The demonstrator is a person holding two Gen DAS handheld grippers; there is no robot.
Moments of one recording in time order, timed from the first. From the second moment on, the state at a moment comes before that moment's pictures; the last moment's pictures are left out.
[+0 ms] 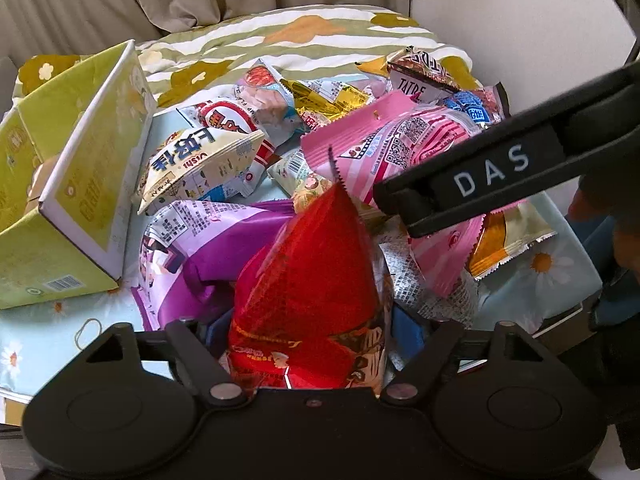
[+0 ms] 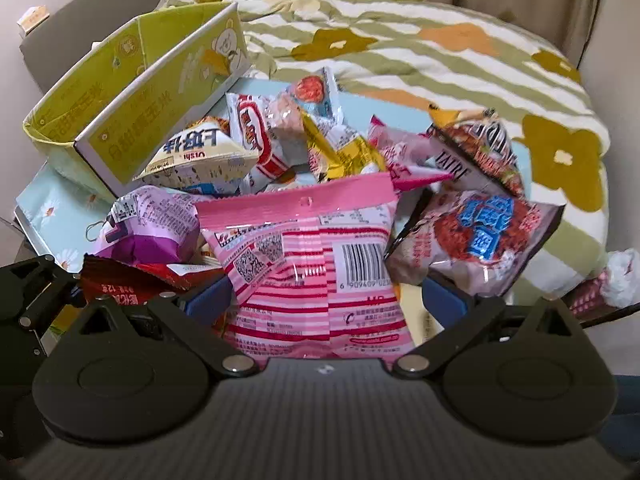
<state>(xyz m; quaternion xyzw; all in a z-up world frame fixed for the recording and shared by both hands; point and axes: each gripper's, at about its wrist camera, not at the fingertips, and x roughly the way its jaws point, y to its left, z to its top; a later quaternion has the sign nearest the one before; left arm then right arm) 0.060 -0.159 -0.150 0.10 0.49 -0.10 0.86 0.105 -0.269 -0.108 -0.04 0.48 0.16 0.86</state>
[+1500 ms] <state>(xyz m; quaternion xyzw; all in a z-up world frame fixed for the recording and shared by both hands) 0.078 -0.062 -0.017 0.08 0.37 -0.05 0.93 0.120 -0.215 0.014 0.00 0.39 0.18 0.90</state>
